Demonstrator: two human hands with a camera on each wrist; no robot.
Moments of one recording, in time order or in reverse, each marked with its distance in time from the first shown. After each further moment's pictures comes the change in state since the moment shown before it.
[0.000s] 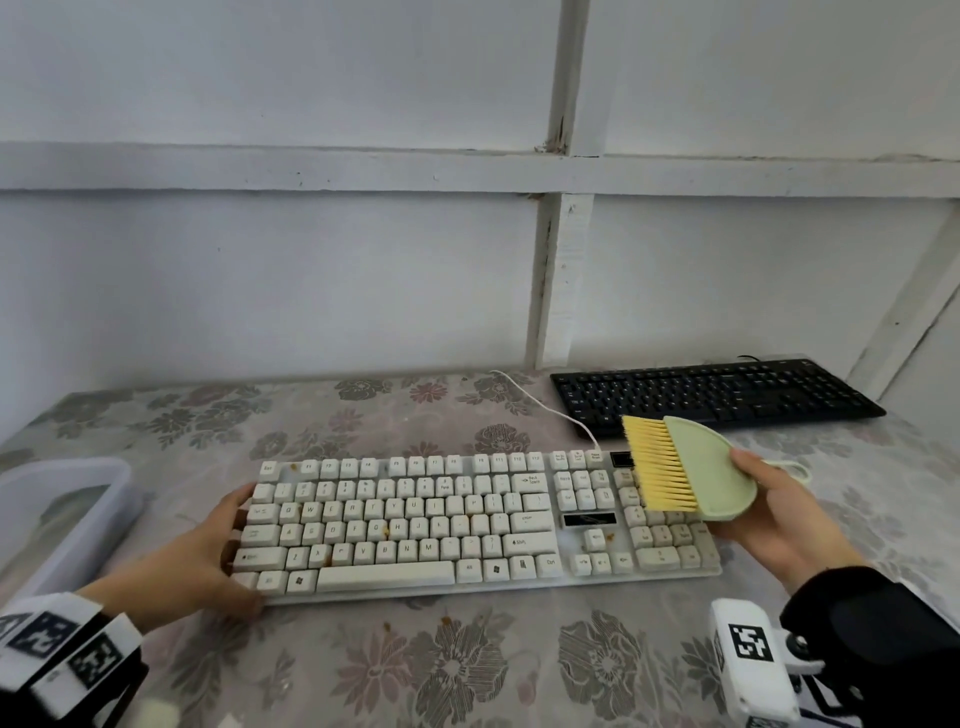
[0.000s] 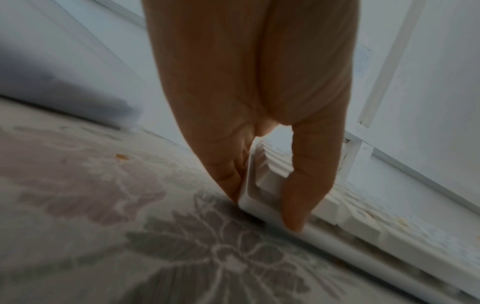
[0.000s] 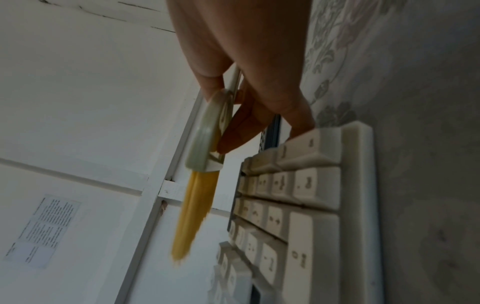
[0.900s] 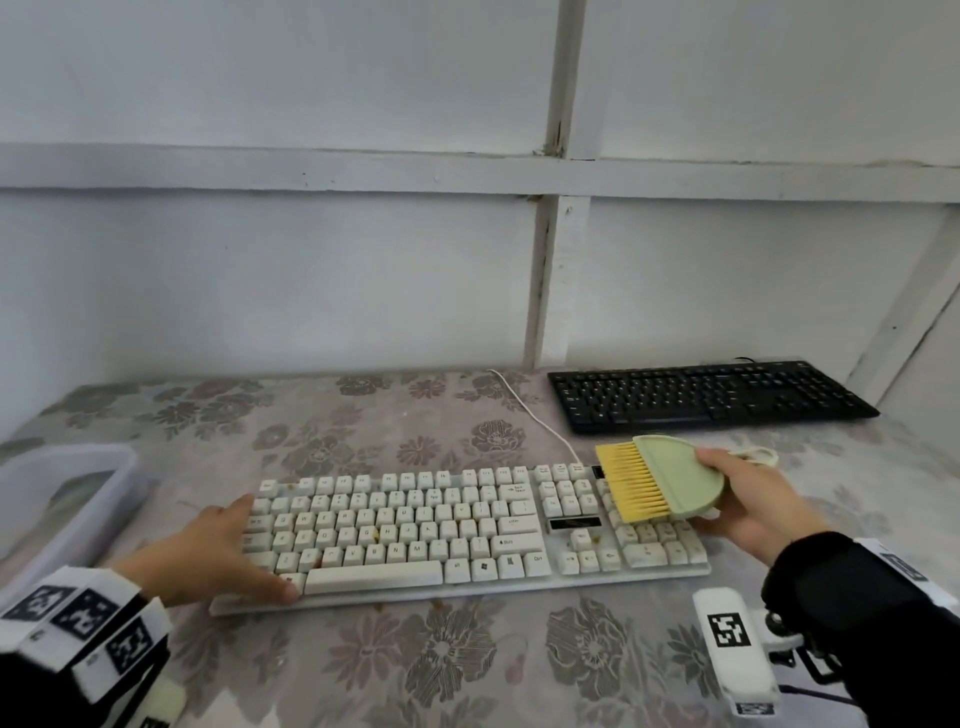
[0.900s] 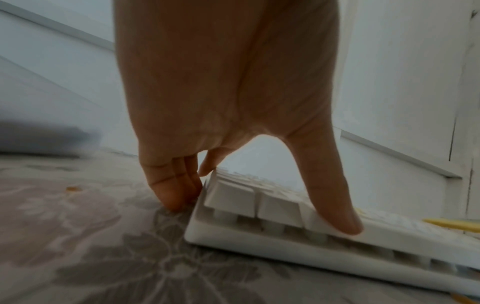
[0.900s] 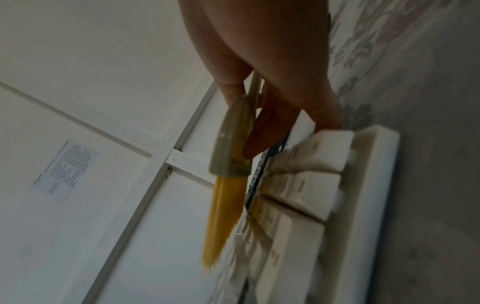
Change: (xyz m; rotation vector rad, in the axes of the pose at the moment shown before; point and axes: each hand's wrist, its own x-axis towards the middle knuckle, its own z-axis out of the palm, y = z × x) left_hand -0.005 0.017 0.014 0.686 0.058 -0.218; right_hand -0.005 -0.005 0.018 -0.256 0.143 0.082
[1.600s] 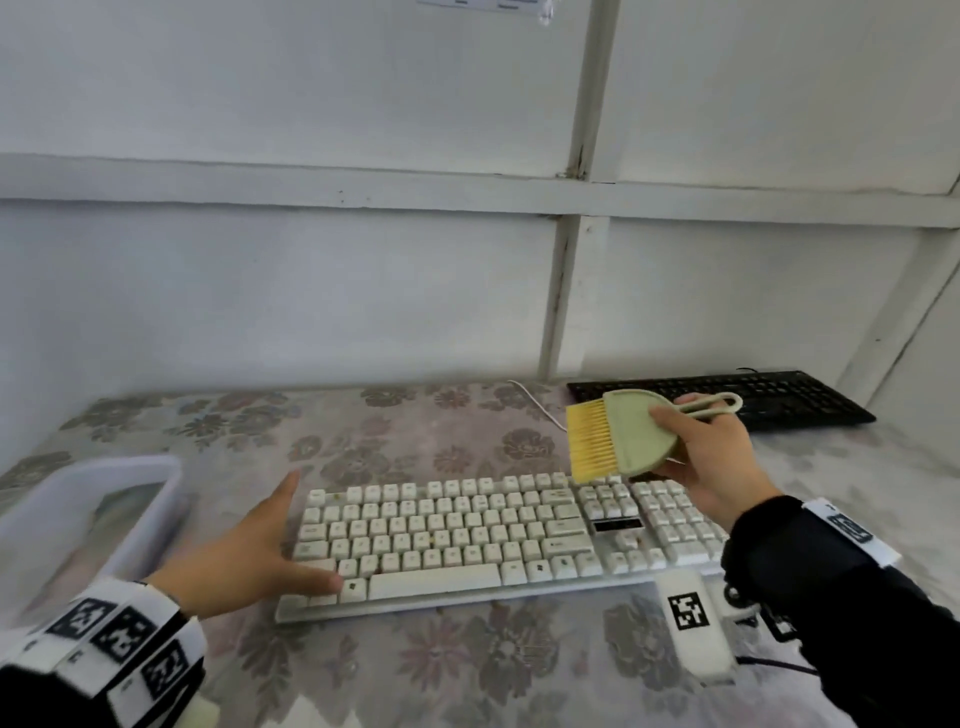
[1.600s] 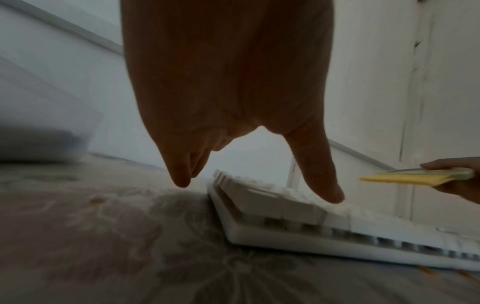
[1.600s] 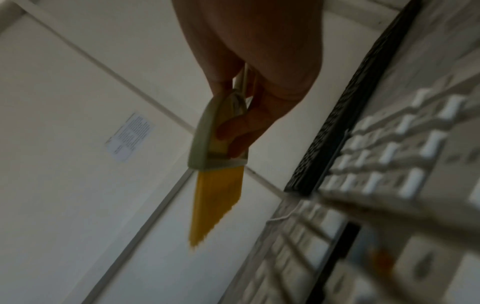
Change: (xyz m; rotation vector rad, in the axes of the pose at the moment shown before) left_hand -0.026 -0.003 -0.016 -0.256 0.020 0.213; right_hand -0.069 -0.013 0.091 0.012 -0.085 -0.363
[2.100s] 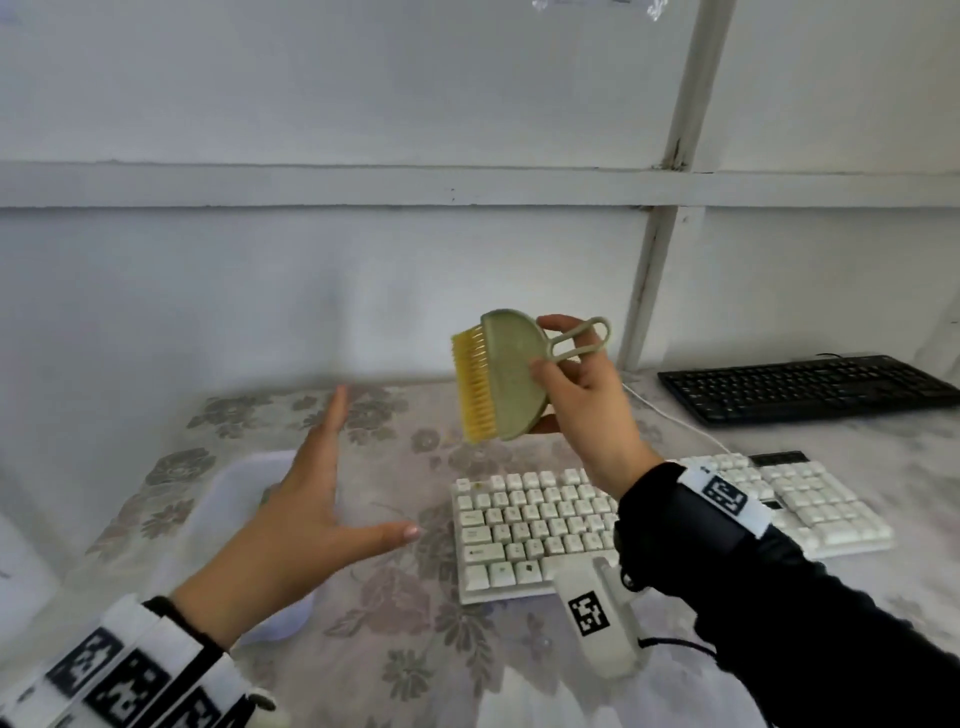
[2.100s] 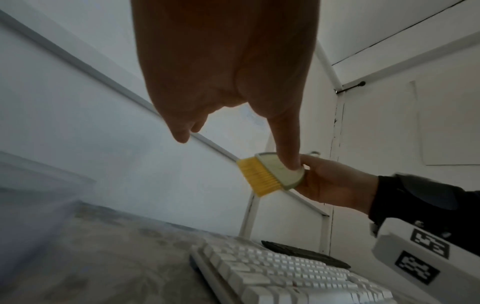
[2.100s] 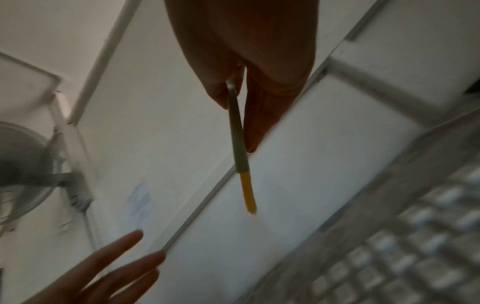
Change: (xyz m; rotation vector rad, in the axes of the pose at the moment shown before) left_hand -0.055 -0.057 -0.086 -0.111 0.257 0.349; right_hand -0.116 0.012 0.236 -0.064 -0.404 -0.287
